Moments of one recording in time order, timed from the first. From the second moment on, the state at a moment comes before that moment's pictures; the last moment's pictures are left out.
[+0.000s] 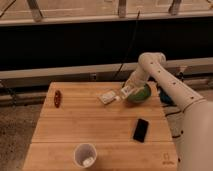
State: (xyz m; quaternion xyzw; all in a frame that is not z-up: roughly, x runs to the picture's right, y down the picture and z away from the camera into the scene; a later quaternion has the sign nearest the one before) arm 0.178 0.005 0.894 -0.20 -0.21 -0.31 0.91
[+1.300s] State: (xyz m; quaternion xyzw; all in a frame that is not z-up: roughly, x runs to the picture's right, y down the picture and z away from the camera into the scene) arm 0.204 0.004 0.905 -0.21 -0.20 -0.29 0.91
